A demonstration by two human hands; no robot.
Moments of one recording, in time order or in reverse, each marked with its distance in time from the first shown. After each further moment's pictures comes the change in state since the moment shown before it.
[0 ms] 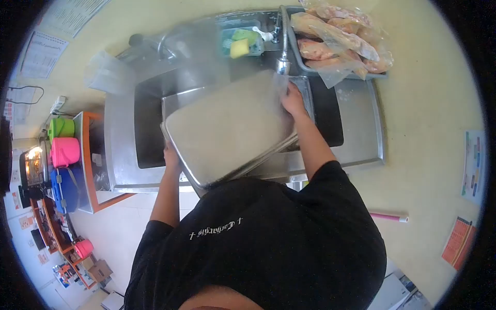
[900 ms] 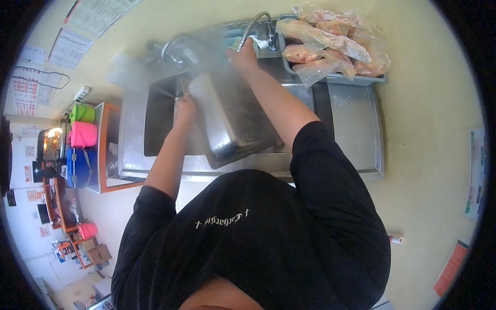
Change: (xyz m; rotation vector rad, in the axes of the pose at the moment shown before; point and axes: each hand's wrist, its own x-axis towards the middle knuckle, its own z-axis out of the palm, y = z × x) left_hand -0.123 0.193 0.143 0.301 0.120 0.318; right_hand 0.050 -0.186 -0.044 0.639 0.070 -0.091
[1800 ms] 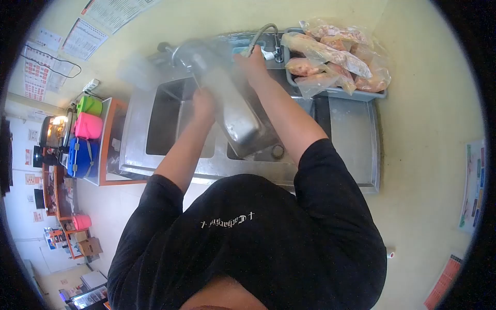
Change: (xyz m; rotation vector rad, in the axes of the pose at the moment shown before) left_hand 0.004 0.034 0.056 -0.486 0.143 0.026; right_hand -0.009 -0.025 -0.023 0.131 -0.079 -0.014
